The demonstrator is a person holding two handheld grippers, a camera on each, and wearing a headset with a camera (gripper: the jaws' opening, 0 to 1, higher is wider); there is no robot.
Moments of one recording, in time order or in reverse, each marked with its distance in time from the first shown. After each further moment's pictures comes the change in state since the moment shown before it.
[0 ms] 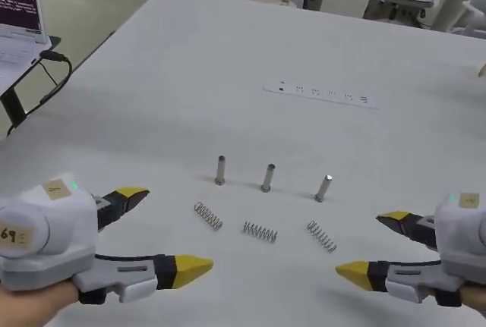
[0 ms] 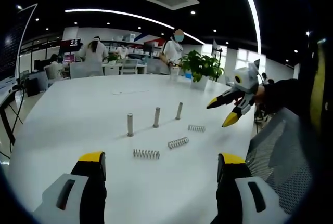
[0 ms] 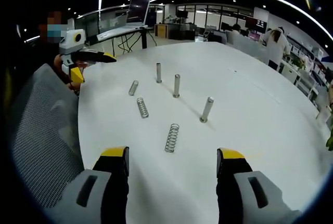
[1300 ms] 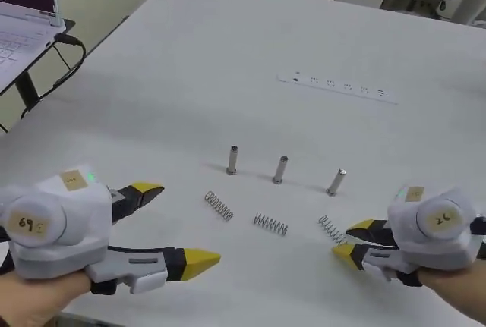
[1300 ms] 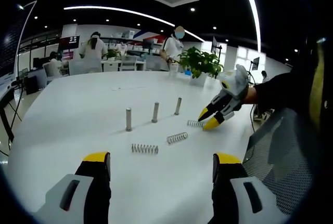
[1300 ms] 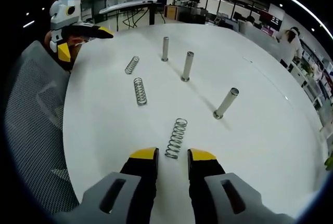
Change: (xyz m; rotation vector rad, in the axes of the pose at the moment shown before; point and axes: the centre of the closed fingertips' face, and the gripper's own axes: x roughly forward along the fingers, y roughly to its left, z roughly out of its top) left arm 0.000 -0.001 -0.008 -0.008 0.025 -0.009; right arm 0.046 0.004 -0.017 -0.095 0.160 0.017
